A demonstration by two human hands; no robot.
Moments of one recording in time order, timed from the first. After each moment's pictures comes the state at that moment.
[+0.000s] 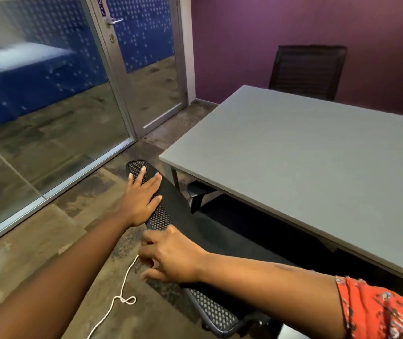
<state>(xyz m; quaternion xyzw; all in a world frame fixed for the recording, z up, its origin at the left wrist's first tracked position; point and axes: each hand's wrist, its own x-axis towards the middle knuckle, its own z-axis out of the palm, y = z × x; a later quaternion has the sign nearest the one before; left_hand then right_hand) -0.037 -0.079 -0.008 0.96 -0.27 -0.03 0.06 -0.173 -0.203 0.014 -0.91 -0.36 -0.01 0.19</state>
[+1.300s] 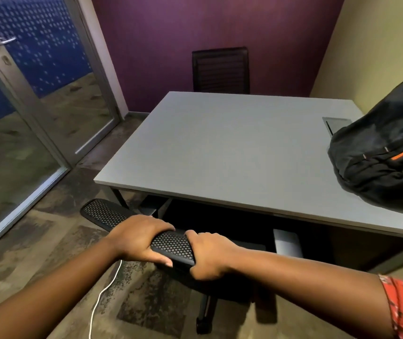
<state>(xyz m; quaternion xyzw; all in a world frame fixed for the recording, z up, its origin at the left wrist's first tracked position) -0.100 -0.184 0.019 0.79 -0.60 -0.14 -0.02 -0.245 -0.318 0.025 -0.96 0.08 0.19 0.19</state>
